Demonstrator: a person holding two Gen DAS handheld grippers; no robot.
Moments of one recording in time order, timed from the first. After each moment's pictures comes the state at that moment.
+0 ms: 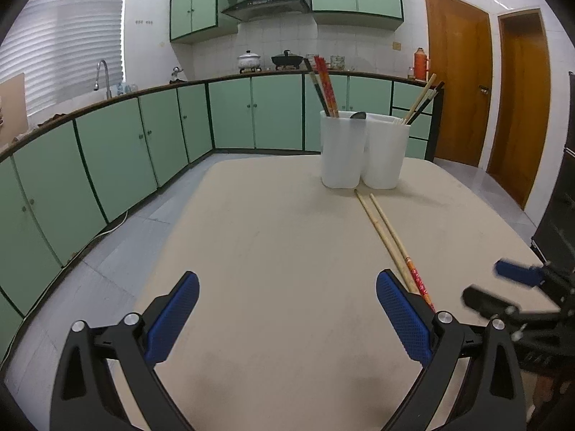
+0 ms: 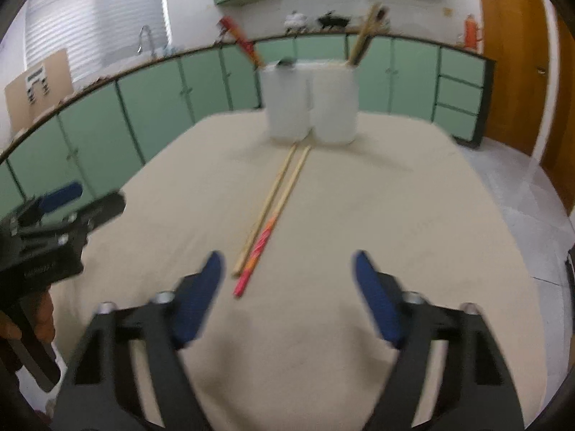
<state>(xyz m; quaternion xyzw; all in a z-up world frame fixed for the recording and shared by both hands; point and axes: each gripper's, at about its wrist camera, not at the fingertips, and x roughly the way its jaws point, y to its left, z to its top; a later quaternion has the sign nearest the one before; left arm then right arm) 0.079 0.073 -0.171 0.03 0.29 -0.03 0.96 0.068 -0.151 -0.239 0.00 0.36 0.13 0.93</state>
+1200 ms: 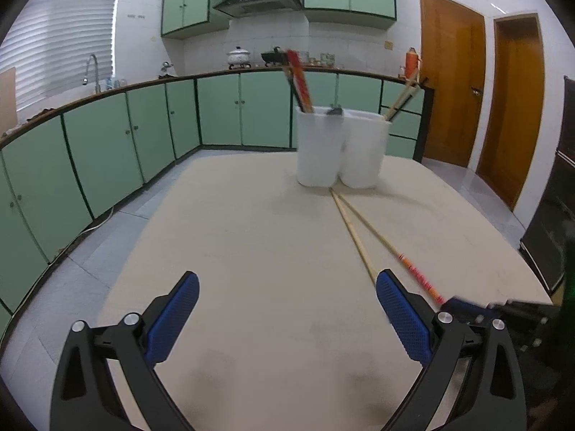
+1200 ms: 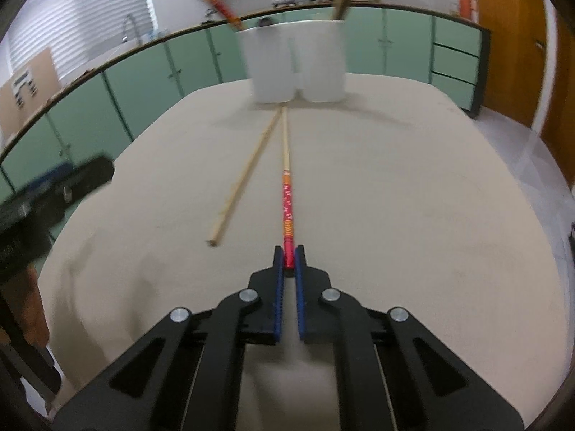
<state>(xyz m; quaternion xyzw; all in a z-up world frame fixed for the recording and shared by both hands) 0.086 0.038 -0.180 0.02 0.30 -0.06 0.95 0.072 -0.181 -0.255 0.03 0.40 0.11 0.91</state>
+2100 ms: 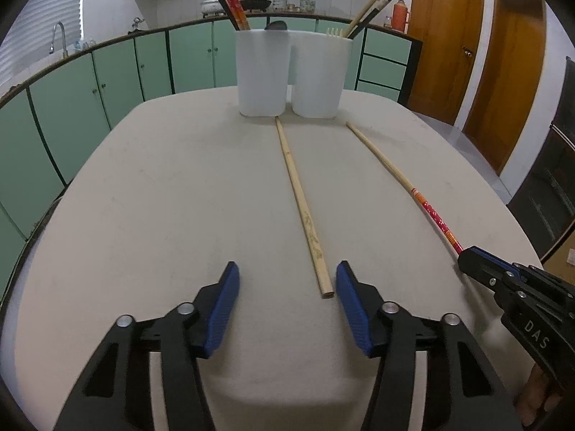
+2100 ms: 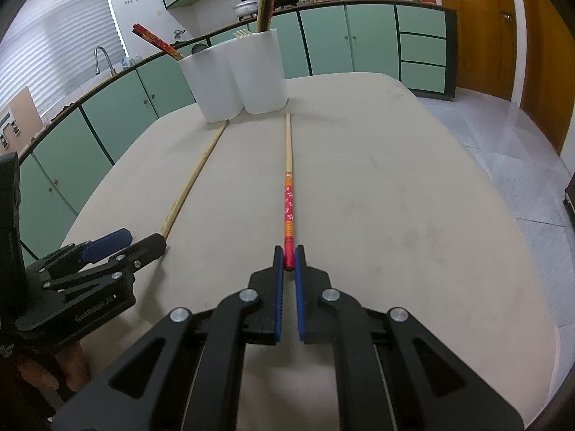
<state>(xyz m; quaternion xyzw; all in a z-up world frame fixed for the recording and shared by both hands) 0.109 -0.023 -0.224 0.02 0.40 -0.09 0.91 0.070 -0.231 -0.257 0.08 0.39 0.07 0.92</state>
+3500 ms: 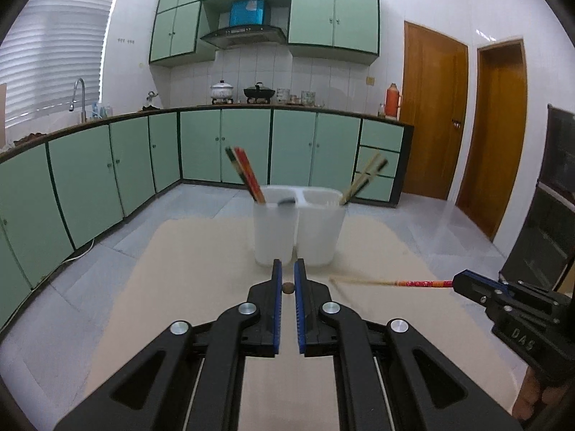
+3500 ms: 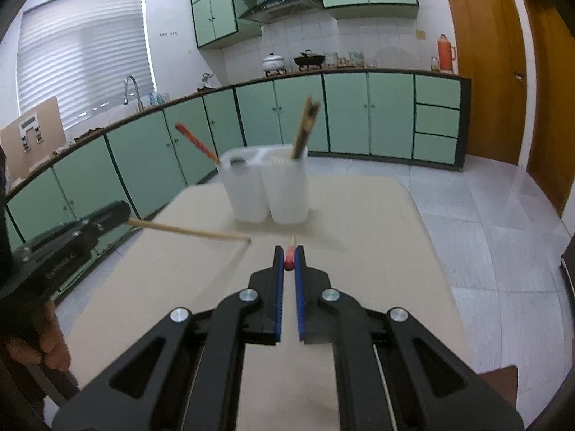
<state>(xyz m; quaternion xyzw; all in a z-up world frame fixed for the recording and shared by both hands) 0.113 -0.003 -0.087 -0.01 0.23 -0.10 0.97 0.083 -0.234 -0.138 0.04 0.28 0.11 0.95</state>
